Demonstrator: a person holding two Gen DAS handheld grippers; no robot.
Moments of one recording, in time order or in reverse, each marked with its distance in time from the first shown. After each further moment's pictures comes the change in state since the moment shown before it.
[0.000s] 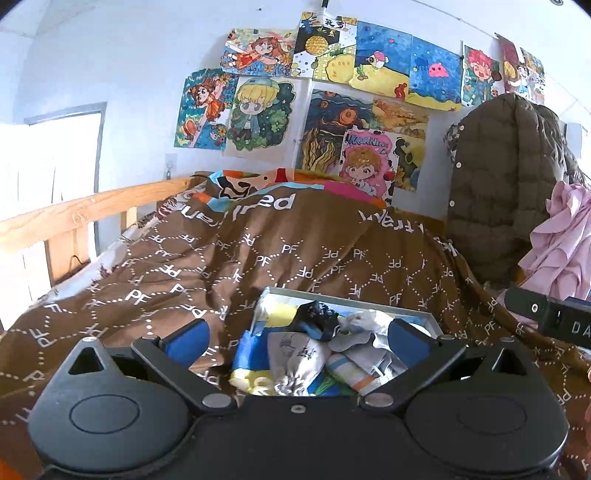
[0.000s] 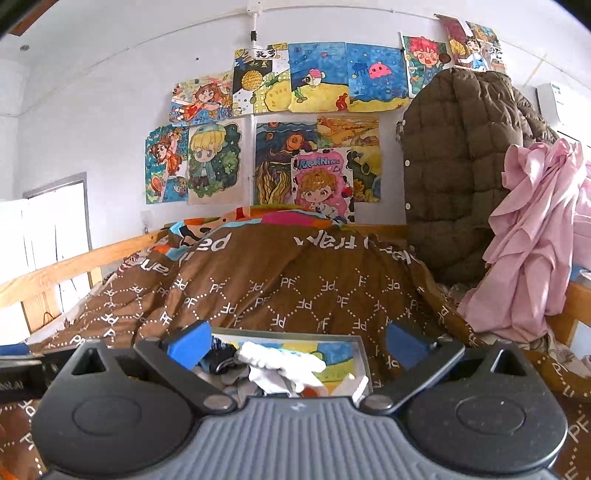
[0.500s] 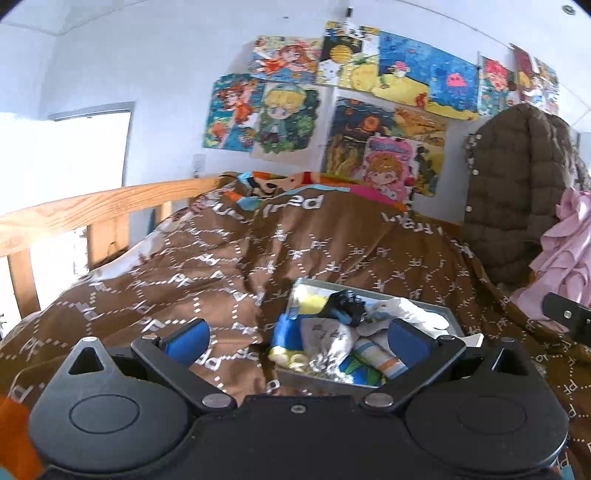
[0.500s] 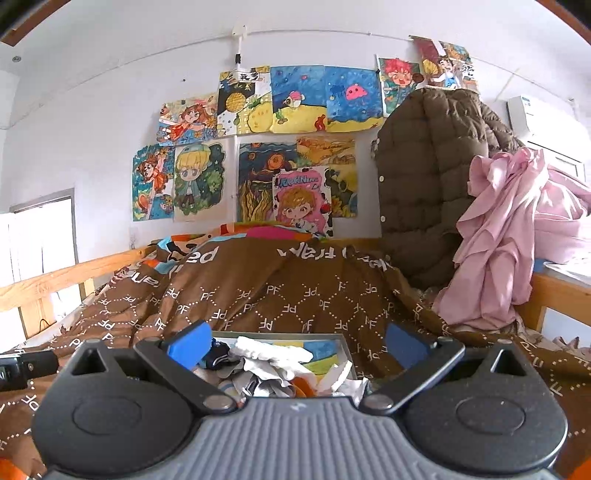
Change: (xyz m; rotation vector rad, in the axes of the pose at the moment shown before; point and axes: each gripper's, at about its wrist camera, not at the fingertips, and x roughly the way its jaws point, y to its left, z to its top) left arm -0.048 0.028 -0.026 -0.042 -0.016 0.069; right arm -0.052 0.010 -0.029 0.025 -0.075 -0.074
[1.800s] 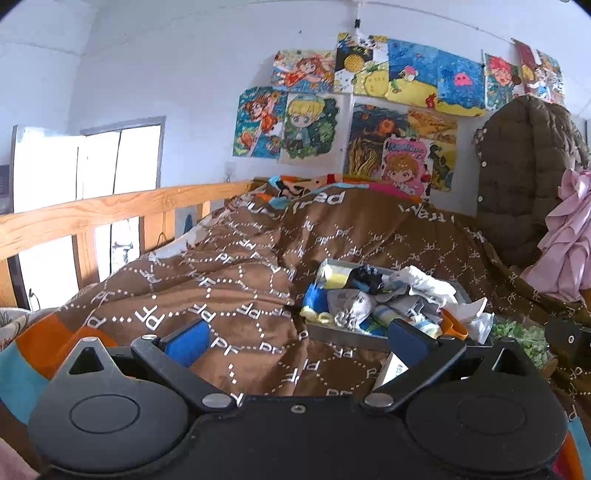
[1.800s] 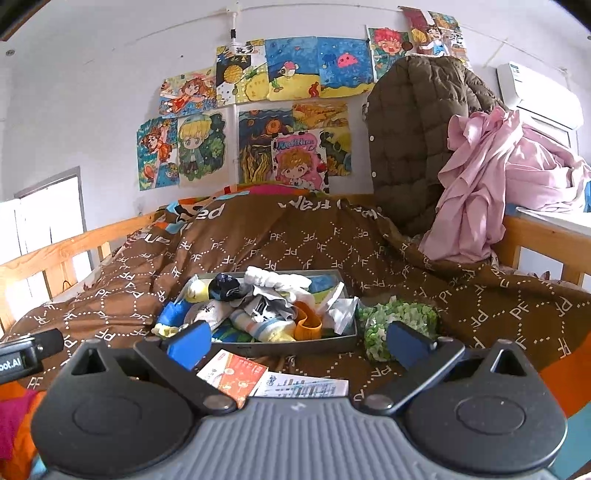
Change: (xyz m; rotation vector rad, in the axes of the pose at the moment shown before) left arm -0.088 -0.009 -0.053 0.037 -0.021 0.100; right arm -0.089 -0.007 -0.048 0.033 0.121 0.015
